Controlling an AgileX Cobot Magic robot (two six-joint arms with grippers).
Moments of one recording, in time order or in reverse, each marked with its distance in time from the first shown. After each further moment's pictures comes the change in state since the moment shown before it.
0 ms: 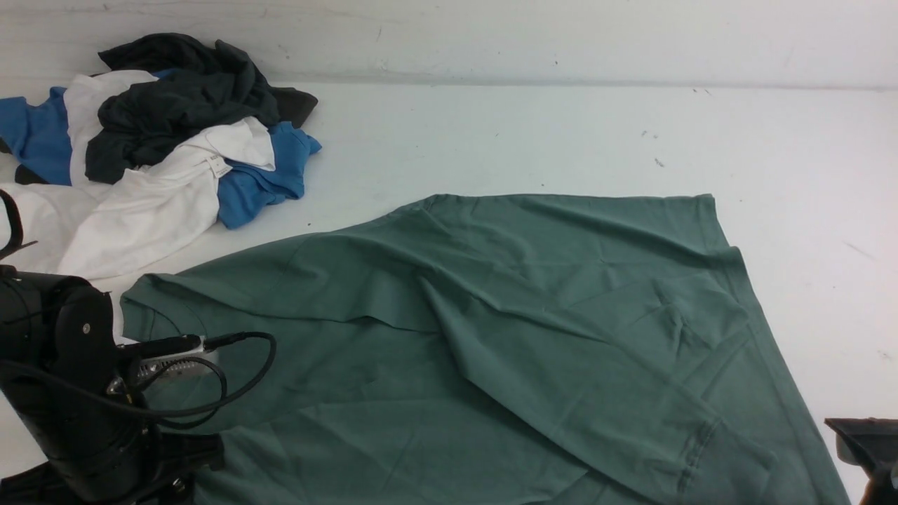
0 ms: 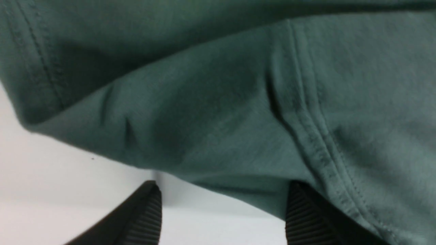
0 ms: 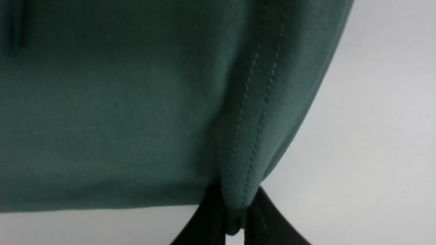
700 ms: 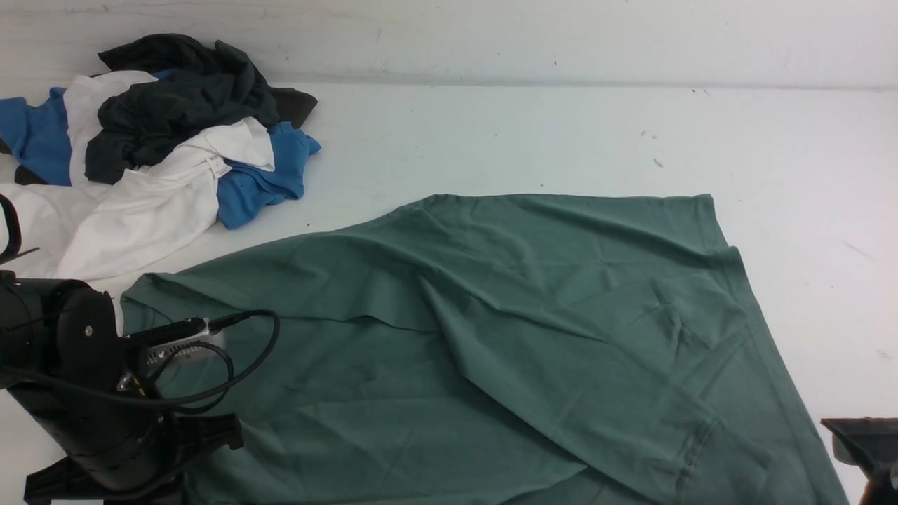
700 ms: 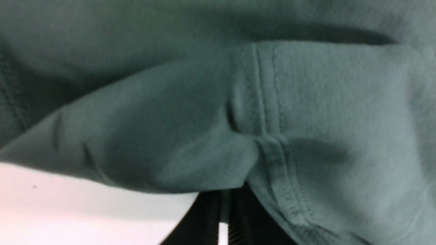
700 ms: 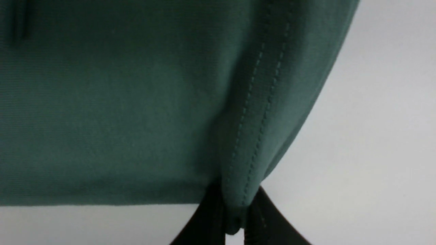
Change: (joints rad) right arm 0.000 -0.017 0.003 0.002 -0.003 -0.037; left arm -0.004 -0.012 0.018 -0.053 -0.103 -0.007
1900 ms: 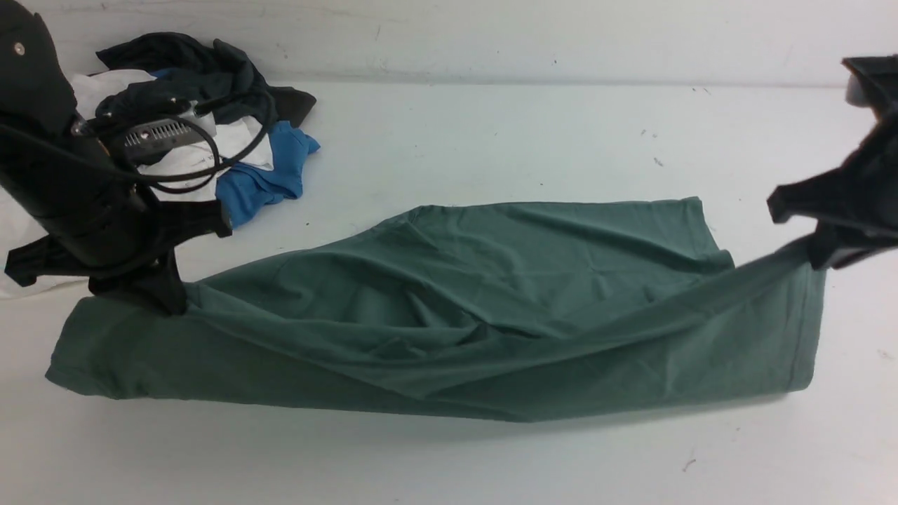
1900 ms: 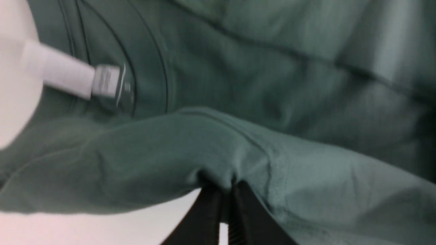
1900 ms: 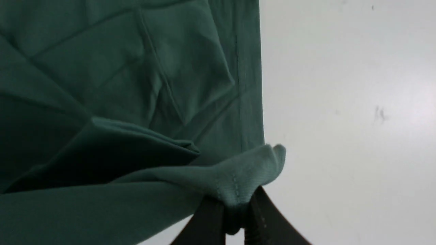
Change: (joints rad) right arm 0.000 0.132 -0.876 -0.103 0.231 0.025; left arm 0.084 0.077 -0.649 -0.057 0.418 0.138
